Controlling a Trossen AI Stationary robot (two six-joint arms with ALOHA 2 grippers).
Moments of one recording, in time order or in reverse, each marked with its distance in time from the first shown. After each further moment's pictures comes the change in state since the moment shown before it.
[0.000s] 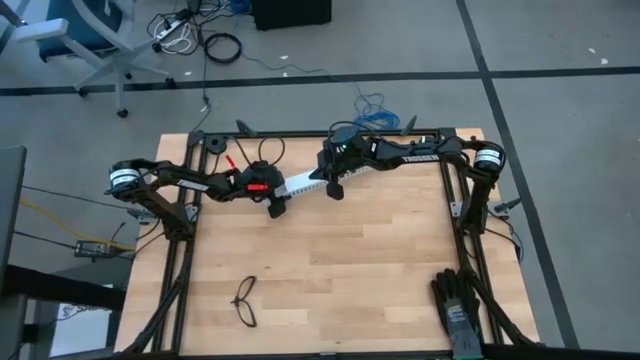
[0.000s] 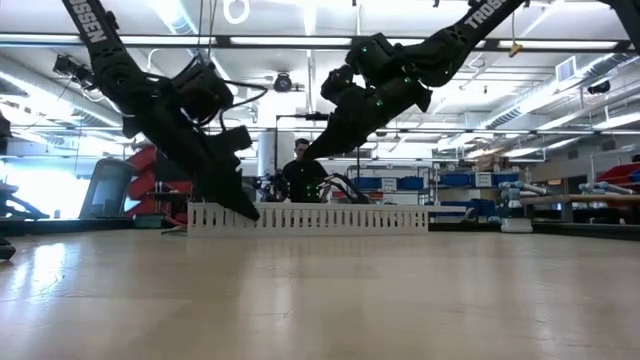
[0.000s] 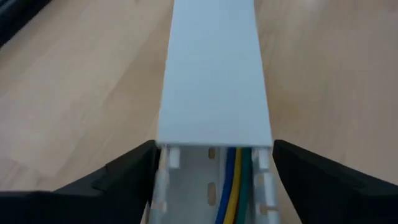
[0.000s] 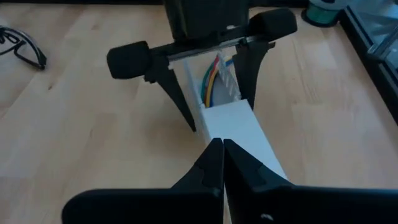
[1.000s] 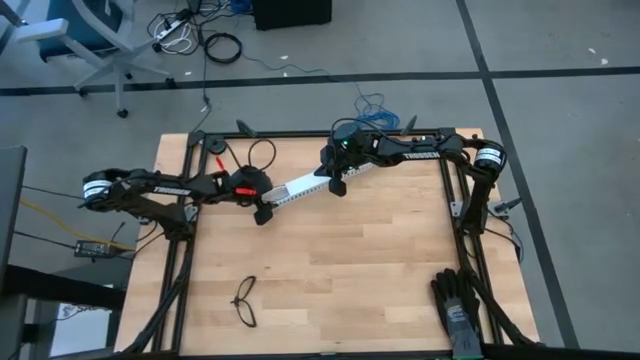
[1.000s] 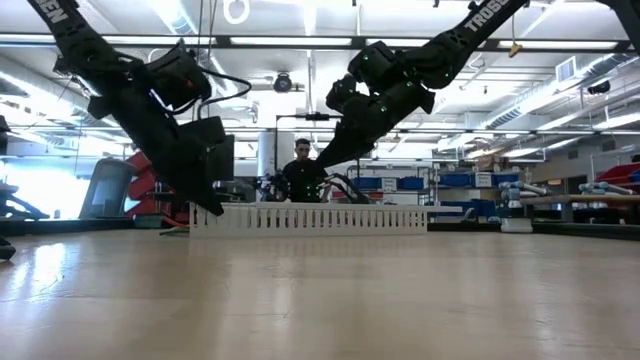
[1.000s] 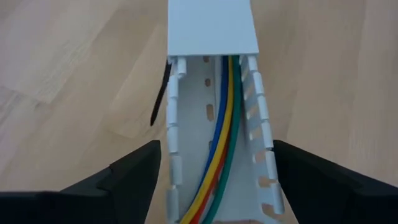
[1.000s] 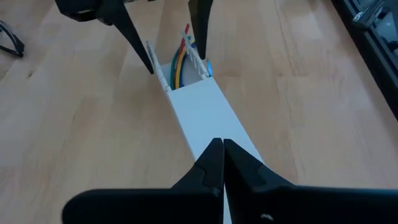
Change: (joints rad) left arm -0.027 -0.236 -0.053 -0.297 0.029 -0.062; right arm -0.035 -0.003 0.001 -0.070 0.018 0.002
